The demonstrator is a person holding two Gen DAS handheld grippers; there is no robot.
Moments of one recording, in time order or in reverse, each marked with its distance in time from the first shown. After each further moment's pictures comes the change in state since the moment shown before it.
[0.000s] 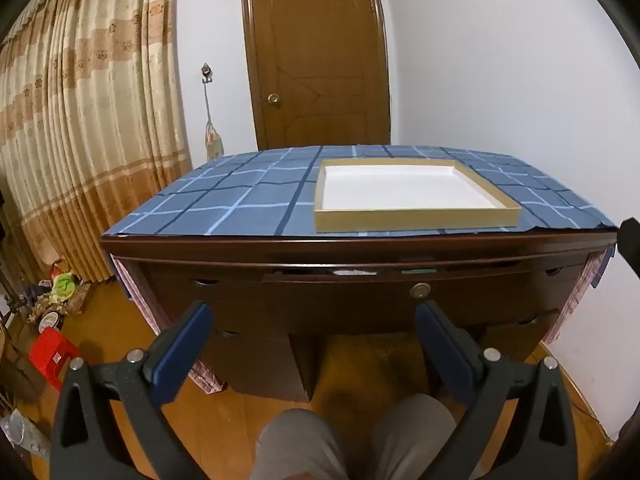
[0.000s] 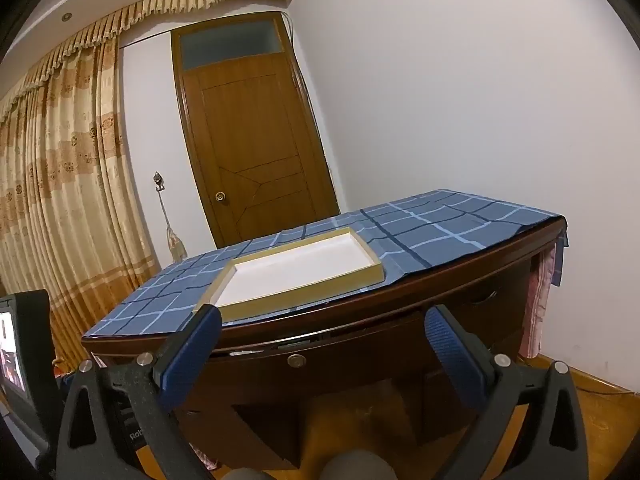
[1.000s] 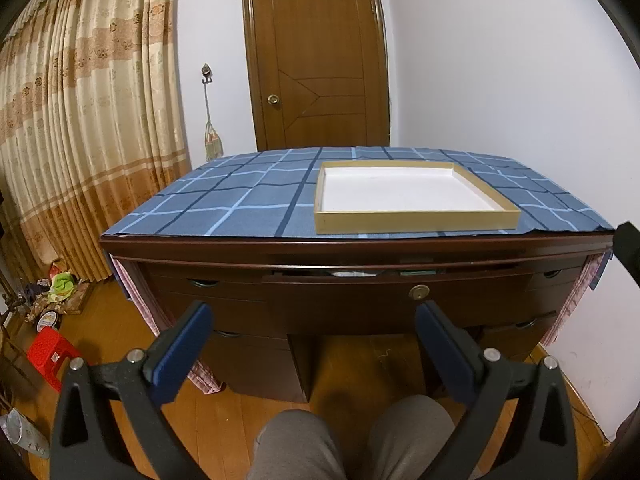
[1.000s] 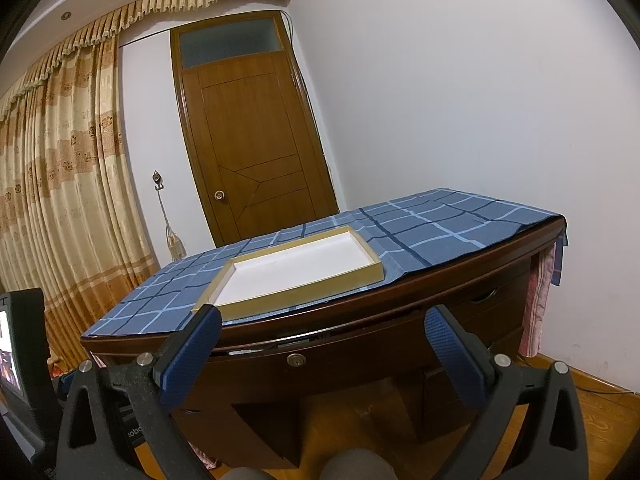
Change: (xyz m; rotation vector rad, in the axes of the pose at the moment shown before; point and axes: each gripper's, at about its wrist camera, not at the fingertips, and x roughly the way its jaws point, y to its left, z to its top) left arm -0.002 0.003 -0.001 -0.003 0.000 -0.003; right arm 0.000 0.000 -0.003 0.003 0.001 0.001
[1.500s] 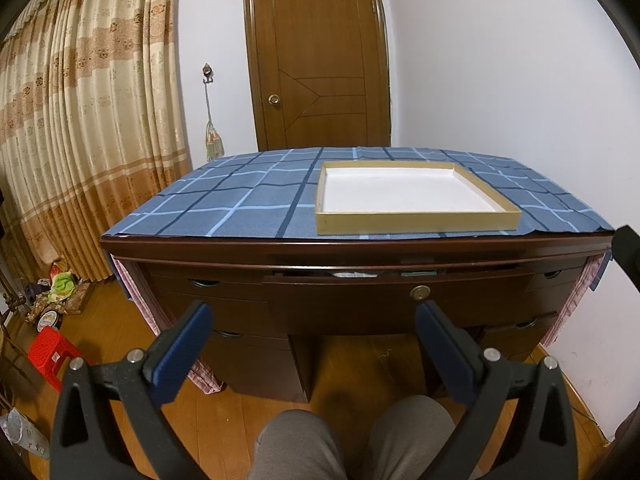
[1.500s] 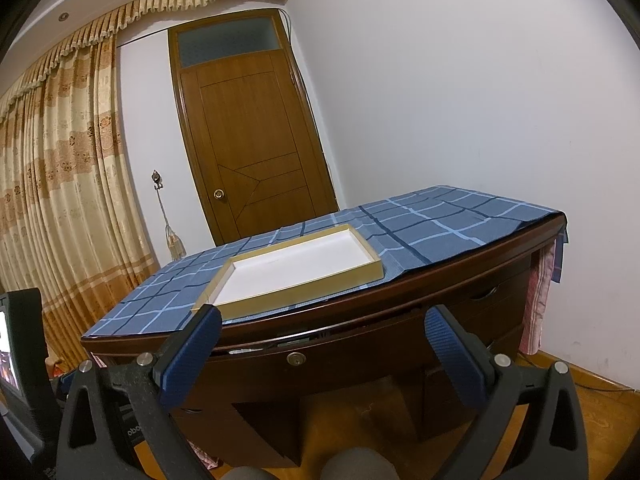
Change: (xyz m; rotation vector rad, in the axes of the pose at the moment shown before) left arm 0.000 0.000 0.000 -0.002 0.002 -0.001; right arm 0.002 0.001 0.000 0.006 0.008 -0.001
